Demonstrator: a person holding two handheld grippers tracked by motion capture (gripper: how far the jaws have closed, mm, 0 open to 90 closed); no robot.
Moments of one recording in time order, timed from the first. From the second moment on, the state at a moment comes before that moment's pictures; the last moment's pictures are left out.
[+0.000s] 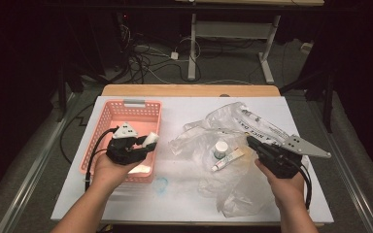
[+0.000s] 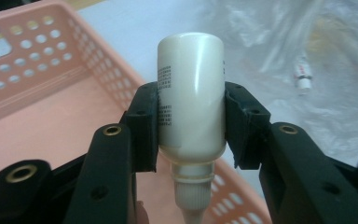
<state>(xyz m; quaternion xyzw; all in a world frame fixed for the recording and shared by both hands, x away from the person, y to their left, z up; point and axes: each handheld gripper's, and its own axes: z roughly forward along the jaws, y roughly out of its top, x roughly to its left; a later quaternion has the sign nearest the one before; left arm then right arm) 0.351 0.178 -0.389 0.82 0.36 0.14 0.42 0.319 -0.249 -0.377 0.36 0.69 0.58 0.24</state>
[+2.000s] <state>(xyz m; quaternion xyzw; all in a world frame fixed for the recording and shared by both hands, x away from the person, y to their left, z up) 0.379 -0.077 -0.470 0.88 0.24 0.08 0.41 0.322 -0.261 -0.377 0.37 0.68 0.58 0.24</state>
